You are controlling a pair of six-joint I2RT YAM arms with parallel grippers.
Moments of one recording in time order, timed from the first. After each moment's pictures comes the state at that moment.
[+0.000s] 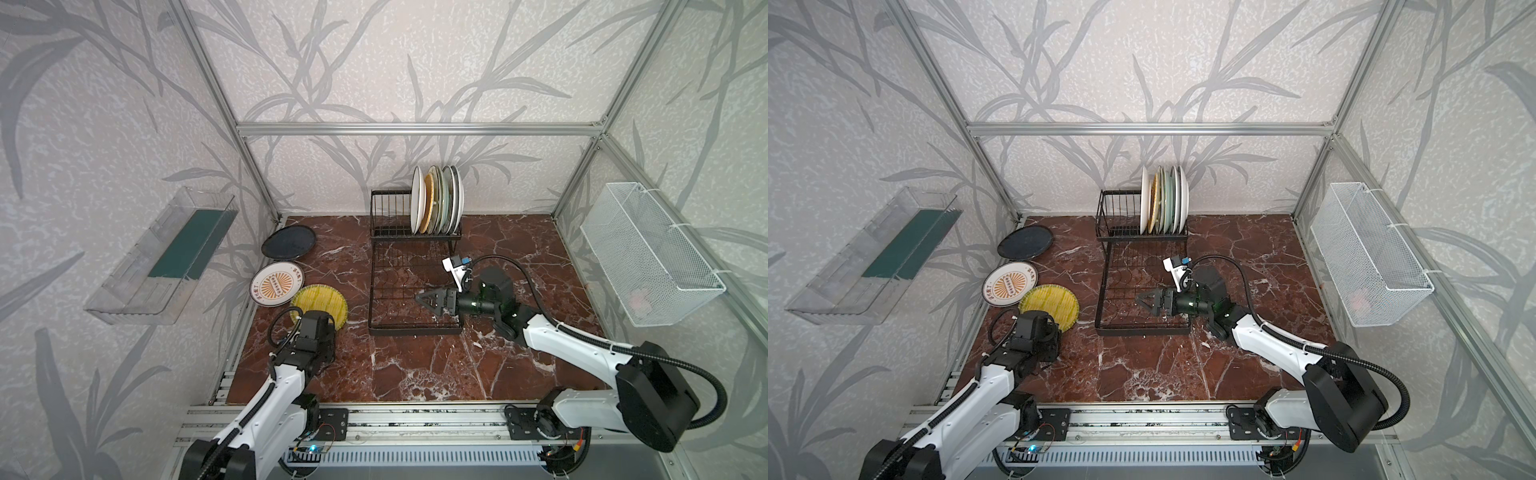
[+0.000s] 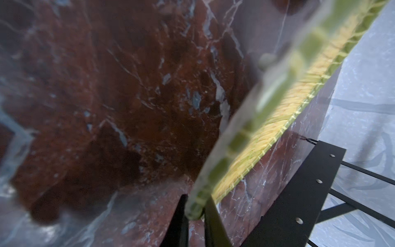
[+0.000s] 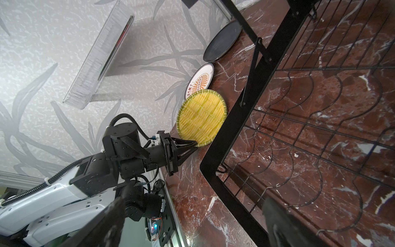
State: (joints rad) left arm -0.16 0.84 0.26 -0.29 -0.11 -1.65; right arm 0.62 1.32 0.69 0.32 -0.61 0.73
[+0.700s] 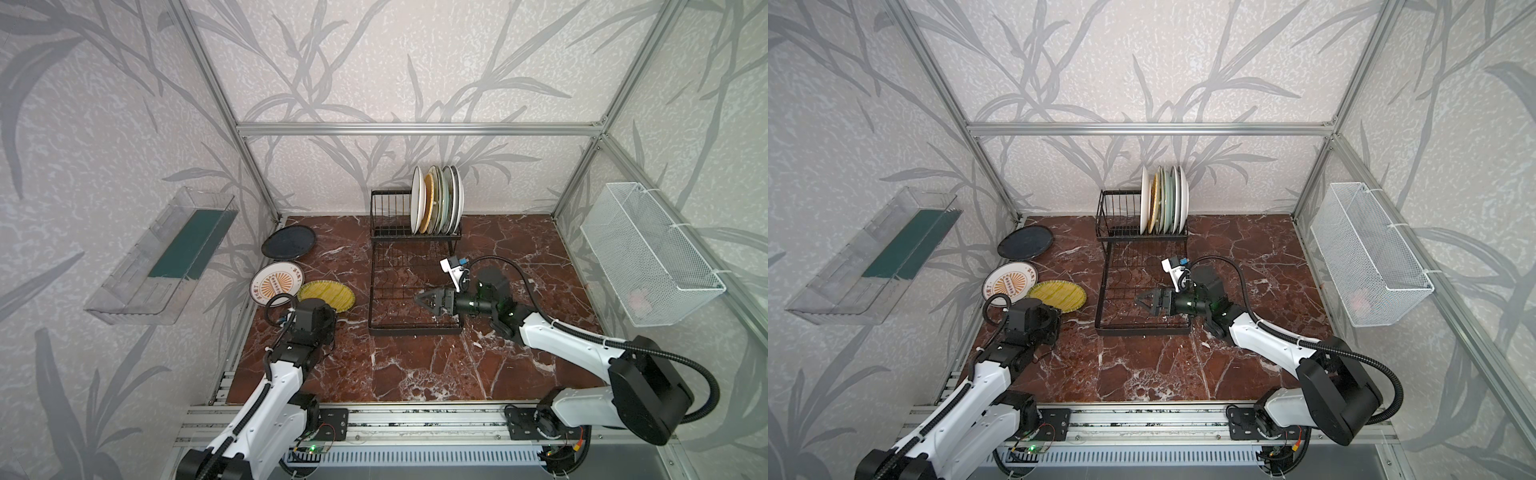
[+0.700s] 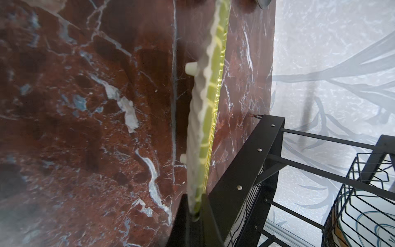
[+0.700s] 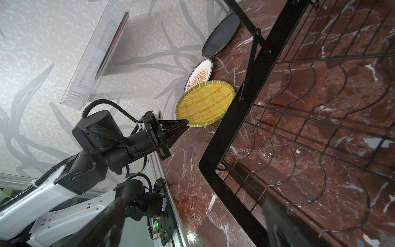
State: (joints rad) left arm -0.15 0.82 0.36 -0.20 -0.10 -1.49; right arm 0.62 1.35 0.69 0.33 -0.63 0.74
